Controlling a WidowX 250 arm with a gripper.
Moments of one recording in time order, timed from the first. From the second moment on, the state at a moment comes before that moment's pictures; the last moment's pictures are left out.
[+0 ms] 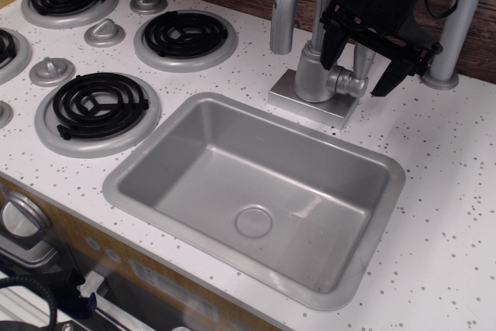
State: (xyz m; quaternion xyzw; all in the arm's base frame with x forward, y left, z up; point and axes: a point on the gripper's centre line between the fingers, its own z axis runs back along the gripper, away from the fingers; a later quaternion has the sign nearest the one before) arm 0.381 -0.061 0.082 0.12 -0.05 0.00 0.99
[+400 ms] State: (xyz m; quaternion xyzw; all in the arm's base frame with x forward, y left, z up) arm 0.383 -0.059 0.065 0.13 -0.05 0.00 0.99
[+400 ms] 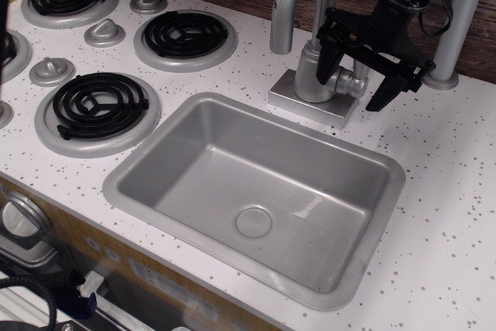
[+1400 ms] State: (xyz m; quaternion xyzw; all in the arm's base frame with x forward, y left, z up) arm 0.416 -0.064 0.092 0.13 -0.15 0.00 0.98
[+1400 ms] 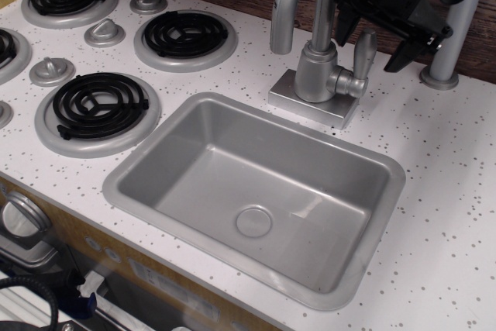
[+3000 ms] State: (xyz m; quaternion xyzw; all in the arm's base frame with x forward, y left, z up) arm 0.387 -0.062 0.053 0.06 -0.05 0.04 1.00
